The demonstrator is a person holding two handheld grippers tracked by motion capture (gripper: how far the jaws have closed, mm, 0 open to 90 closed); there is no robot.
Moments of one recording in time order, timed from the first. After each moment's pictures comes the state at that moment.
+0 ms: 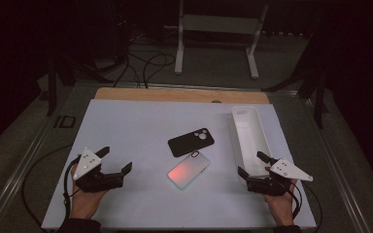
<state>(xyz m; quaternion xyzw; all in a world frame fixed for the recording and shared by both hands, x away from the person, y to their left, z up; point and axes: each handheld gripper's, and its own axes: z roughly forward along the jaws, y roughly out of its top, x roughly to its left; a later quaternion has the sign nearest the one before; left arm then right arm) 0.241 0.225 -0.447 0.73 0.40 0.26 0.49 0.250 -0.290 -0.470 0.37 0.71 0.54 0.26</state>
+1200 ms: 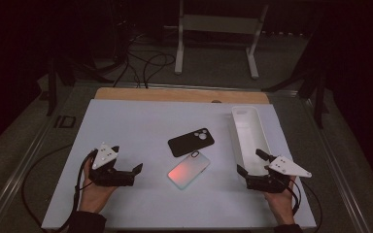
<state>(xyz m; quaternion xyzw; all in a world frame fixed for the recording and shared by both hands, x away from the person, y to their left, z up) 0.267 0.187 -0.452 0.77 0.40 0.21 0.45 0.257 -0.289 -0.466 0.36 0.72 0.53 0.26</state>
